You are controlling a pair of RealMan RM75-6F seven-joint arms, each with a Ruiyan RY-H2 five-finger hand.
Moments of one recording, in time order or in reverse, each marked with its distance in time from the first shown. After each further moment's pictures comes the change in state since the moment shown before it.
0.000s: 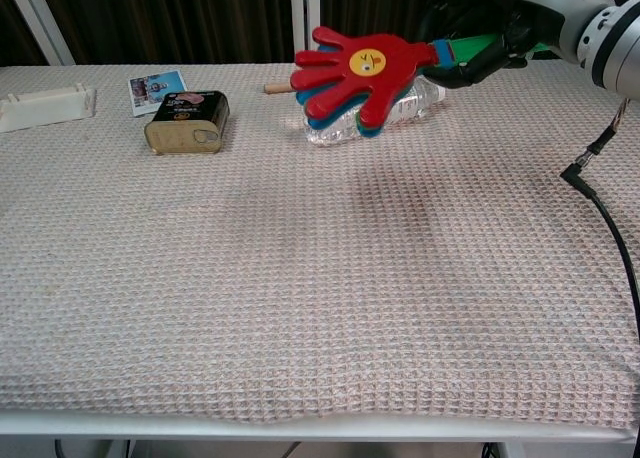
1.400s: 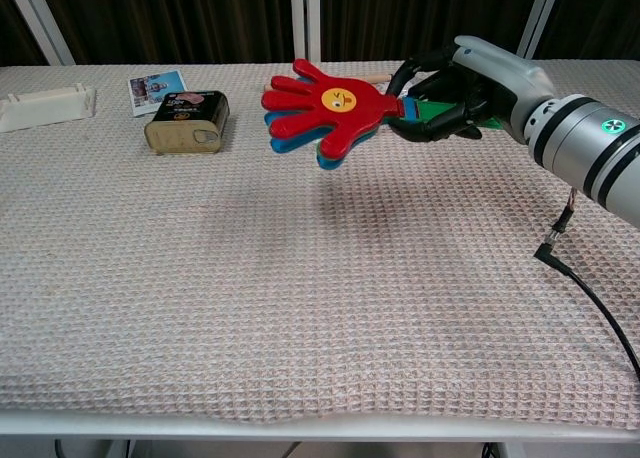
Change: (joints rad) left arm 0.006 -0.005 0.001 0.017 -0.004 0.002 -0.022; right arm 0.021 -0.215 -0.109 0.152 0.044 0.119 0.140
